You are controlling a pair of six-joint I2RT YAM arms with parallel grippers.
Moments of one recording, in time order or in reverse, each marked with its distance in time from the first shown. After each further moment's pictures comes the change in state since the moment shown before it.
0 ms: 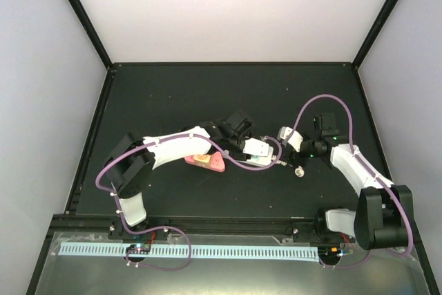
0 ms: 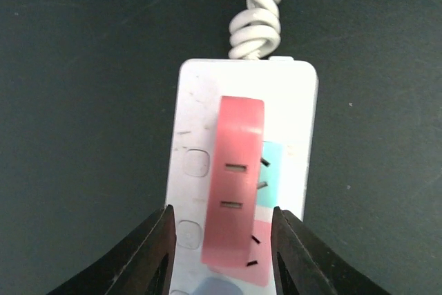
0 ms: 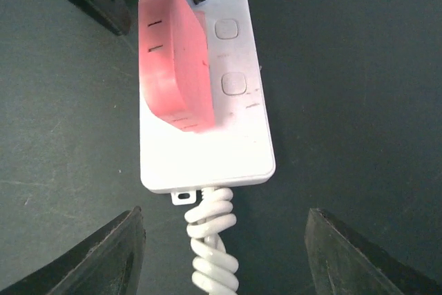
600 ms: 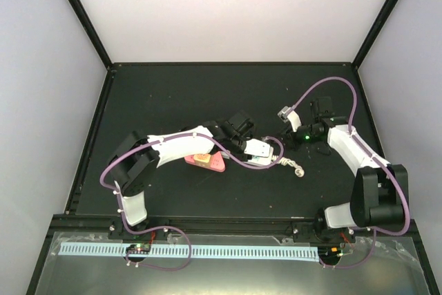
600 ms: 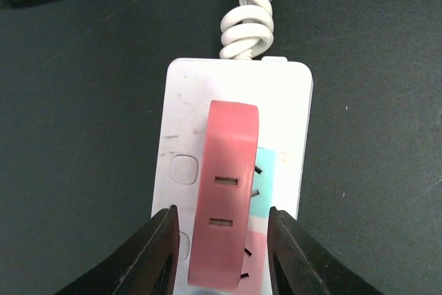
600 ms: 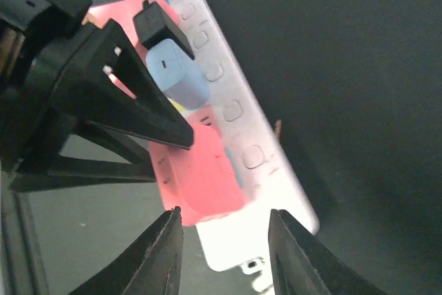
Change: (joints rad) left arm 0.002 0.035 0.021 -0.022 0.024 -0.018; right arm 0.022 0.160 0.230 -0.114 -0.122 0.469
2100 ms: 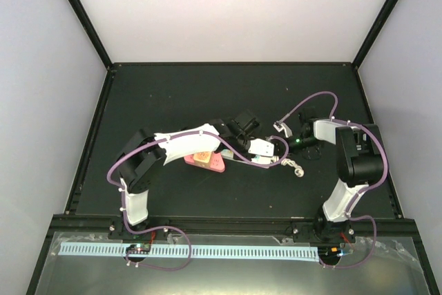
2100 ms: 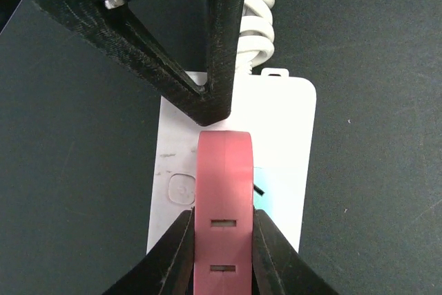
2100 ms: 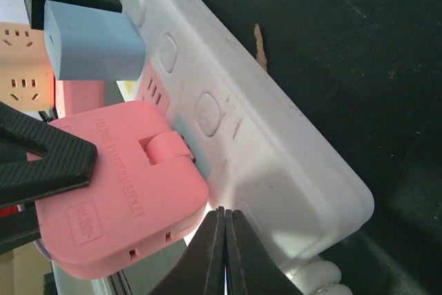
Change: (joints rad) left arm -0.015 0.061 0.080 -0.057 -0.010 -0.022; right arm 0.000 0.381 -0.012 0.060 -0.137 0.338
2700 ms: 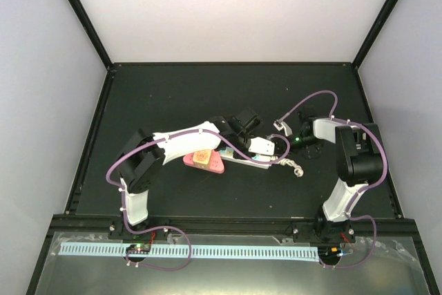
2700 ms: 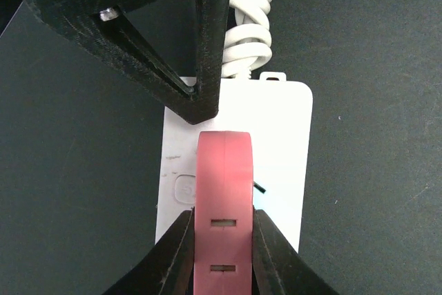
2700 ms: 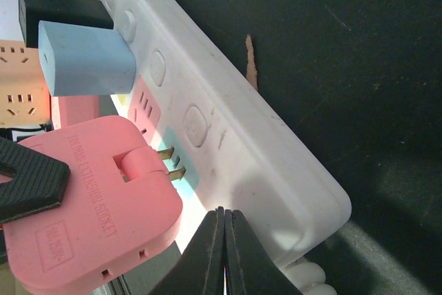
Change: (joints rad) left arm 0.000 0.005 0.051 -0.077 0.008 0.000; right arm 0.000 0.011 0.017 0.001 0.014 0.030
